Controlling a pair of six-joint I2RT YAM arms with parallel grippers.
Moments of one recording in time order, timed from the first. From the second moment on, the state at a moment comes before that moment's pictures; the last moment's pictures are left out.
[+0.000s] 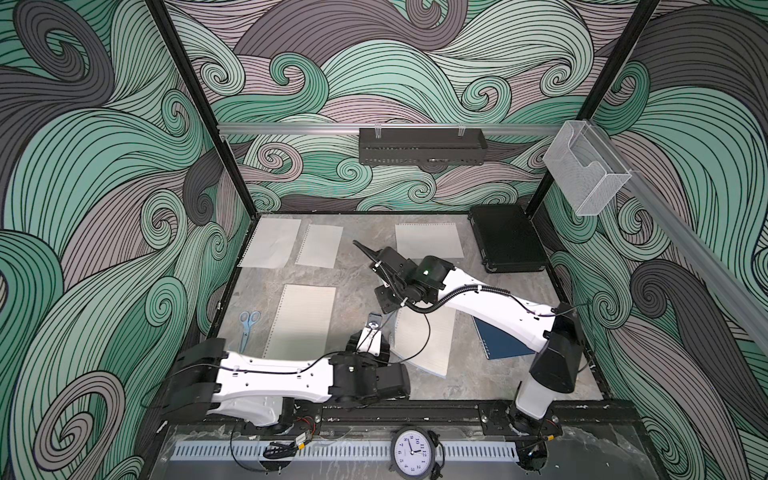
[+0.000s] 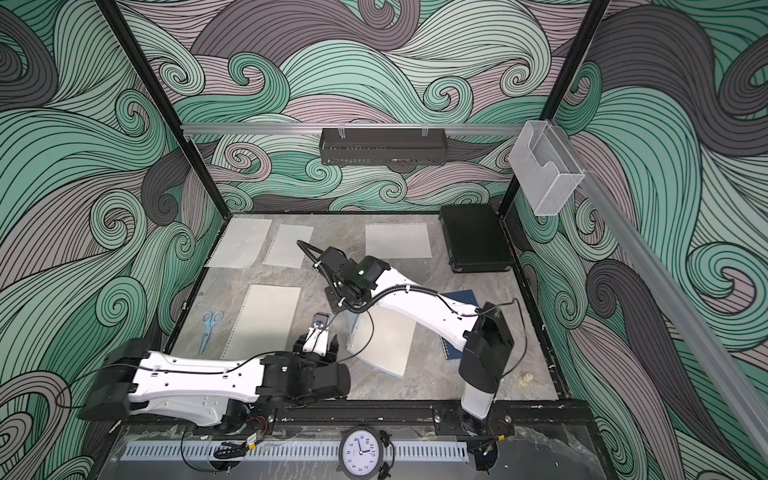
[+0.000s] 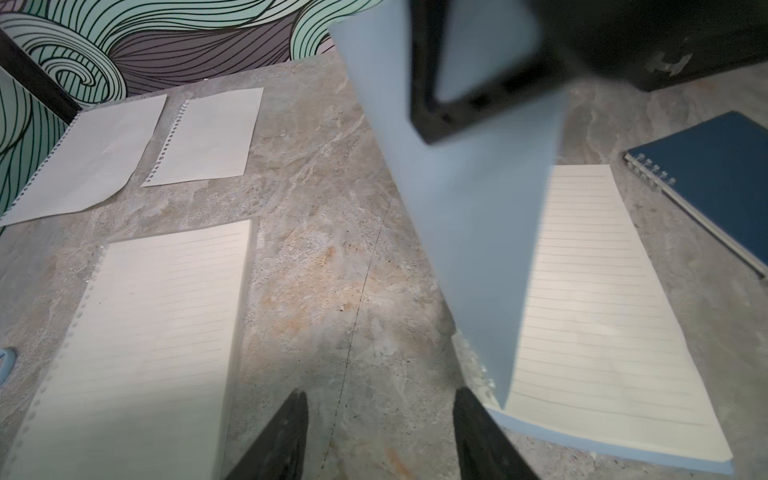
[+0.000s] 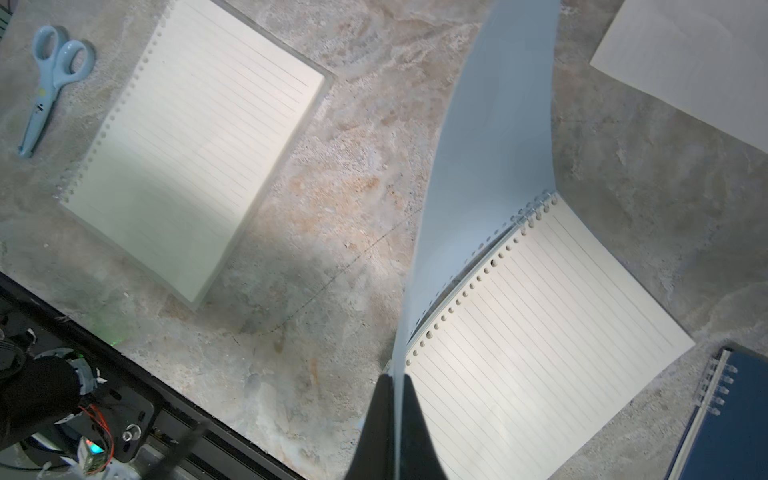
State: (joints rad) left arm -1.46 1.18 0.75 -0.73 -0.98 -1.05; right arm 0.99 1.71 1.56 -0.95 0.14 0.46
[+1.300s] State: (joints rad) left arm -1.06 1.23 0.85 -0.53 -0.52 -0.86; right arm 1.05 0.74 0.62 -0.94 0.63 0.95
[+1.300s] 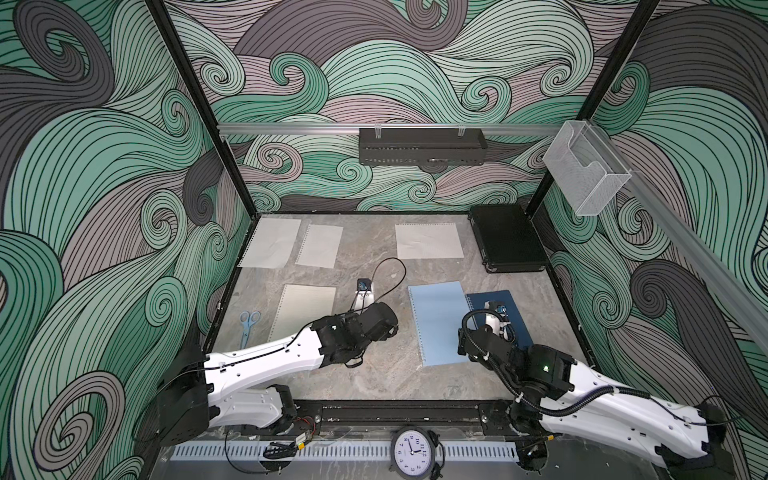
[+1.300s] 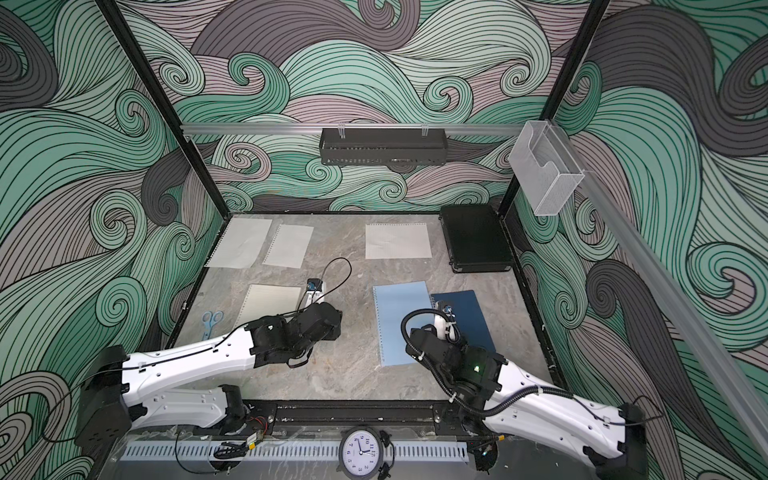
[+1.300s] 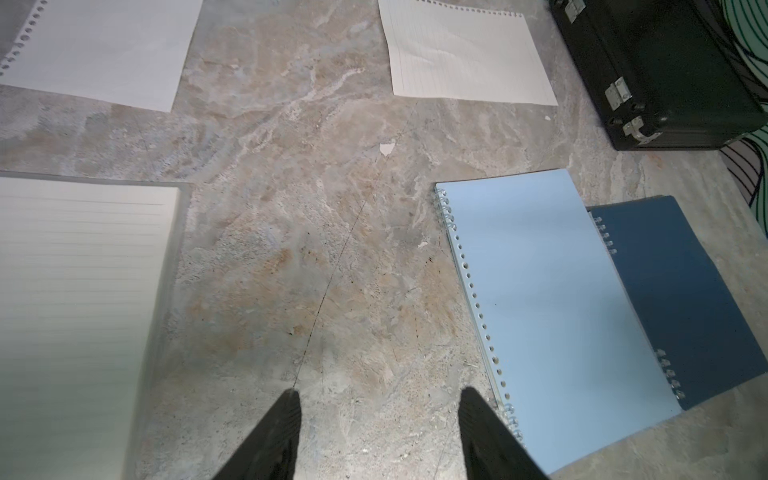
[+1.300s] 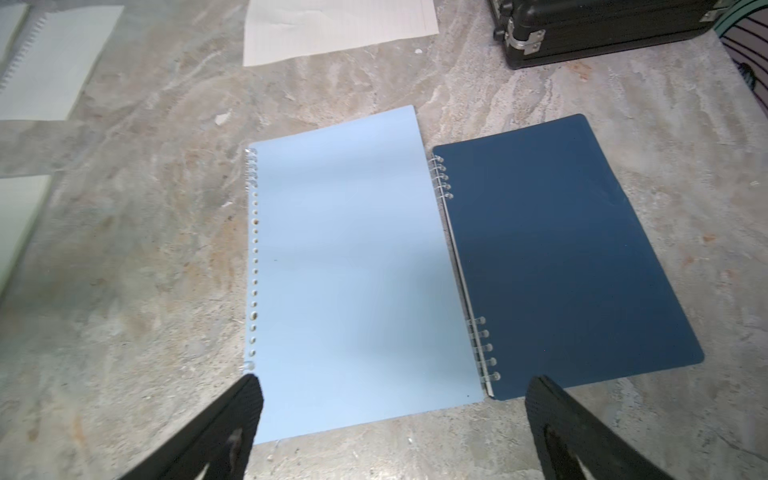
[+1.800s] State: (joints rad) left arm -0.80 1.27 0.93 -0.63 -0.29 -0.73; right arm 0.62 0.97 0.69 -0.78 0.27 0.56
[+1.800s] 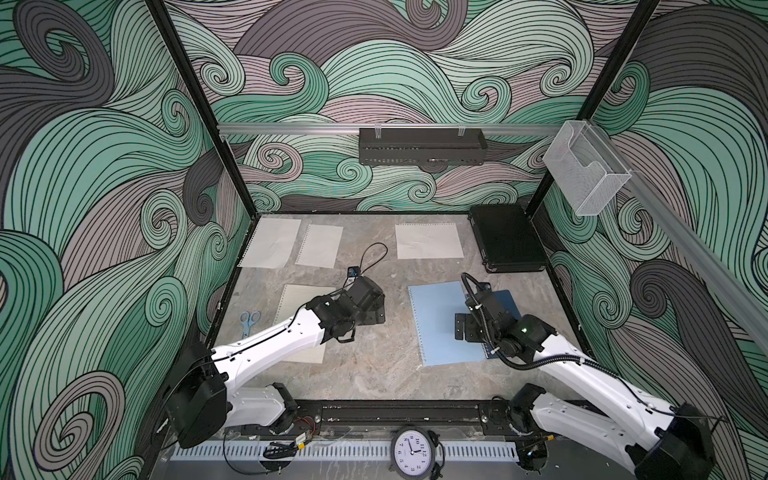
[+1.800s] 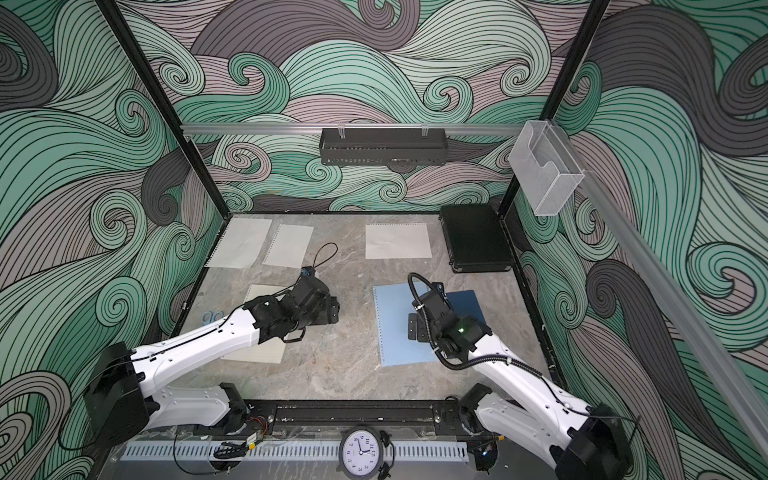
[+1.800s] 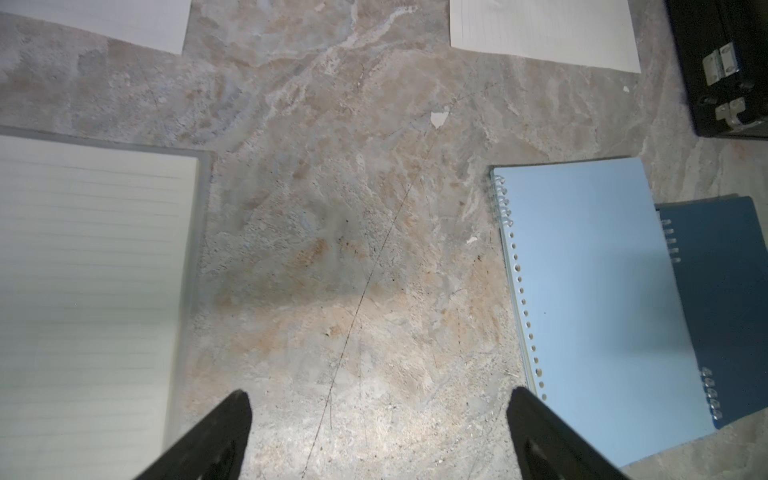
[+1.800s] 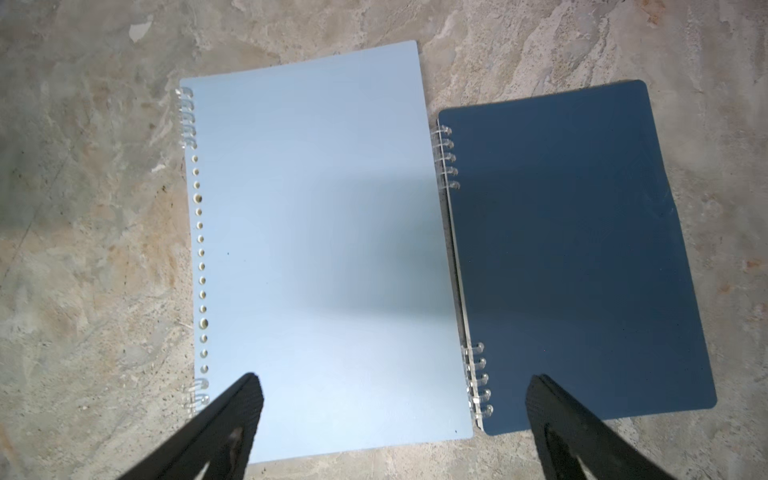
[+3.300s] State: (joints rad) left arm 0.13 1.42 0.51 0.30 -0.08 -0.15; right arm -0.13 1.47 0.43 0.54 -0.20 0.09
